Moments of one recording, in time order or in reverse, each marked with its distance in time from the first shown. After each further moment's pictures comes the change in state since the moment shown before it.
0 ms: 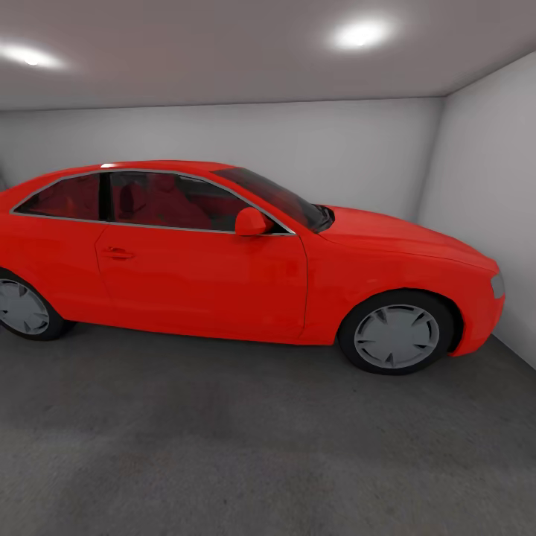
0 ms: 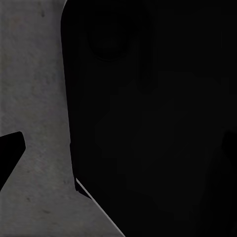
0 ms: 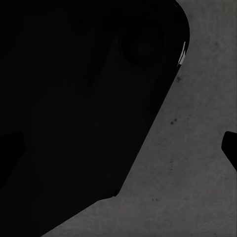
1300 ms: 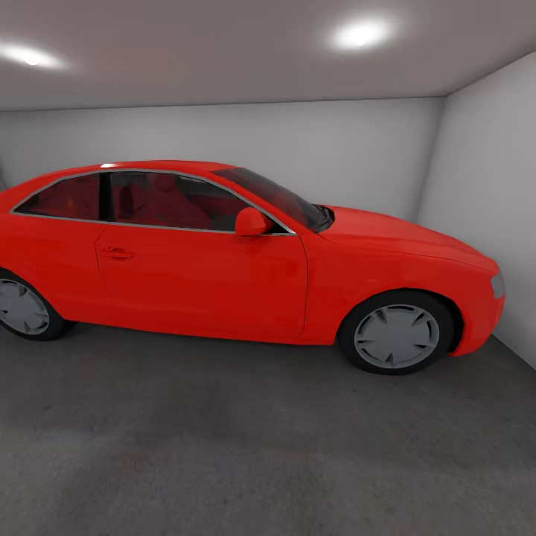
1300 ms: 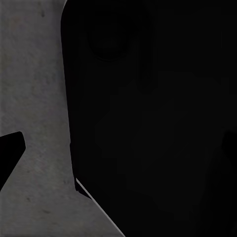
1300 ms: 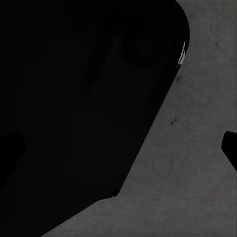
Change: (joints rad) left arm 0.000 0.000 0.000 0.000 0.000 0.000 0.000; right arm 0.000 0.000 0.000 0.000 0.000 0.000 0.000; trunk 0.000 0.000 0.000
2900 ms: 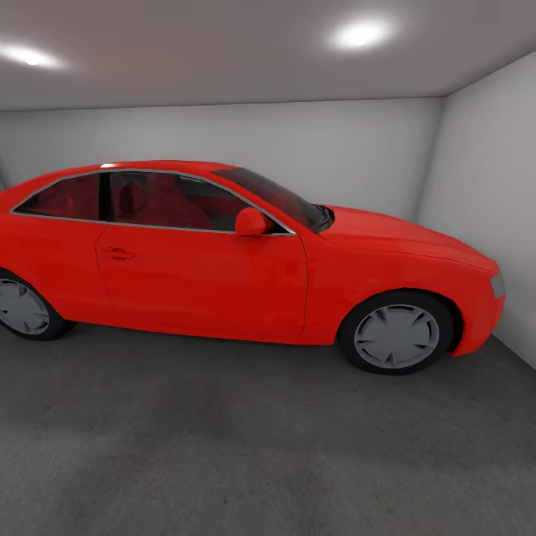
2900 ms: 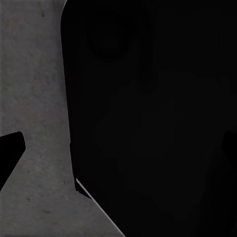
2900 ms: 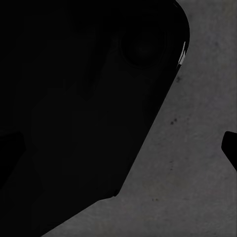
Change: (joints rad) left arm 0.000 0.000 0.000 0.000 0.000 0.000 0.000; right arm 0.000 0.000 0.000 0.000 0.000 0.000 0.000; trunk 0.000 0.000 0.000
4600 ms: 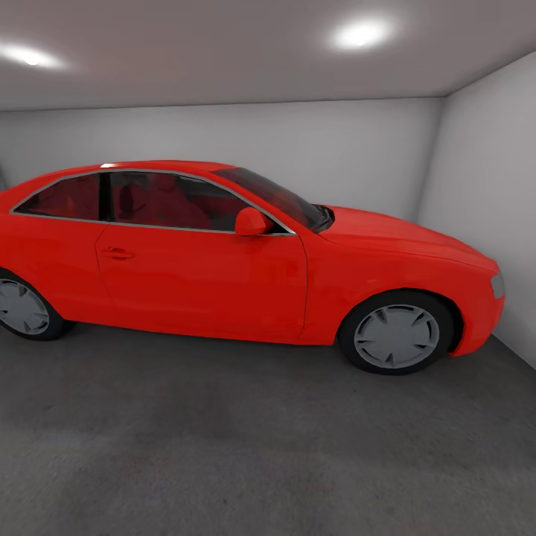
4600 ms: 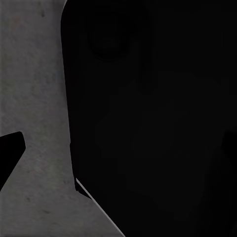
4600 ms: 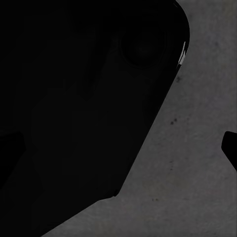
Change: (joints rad) left arm 0.000 0.000 0.000 0.000 0.000 0.000 0.000; right arm 0.000 0.000 0.000 0.000 0.000 0.000 0.000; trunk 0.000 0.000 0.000
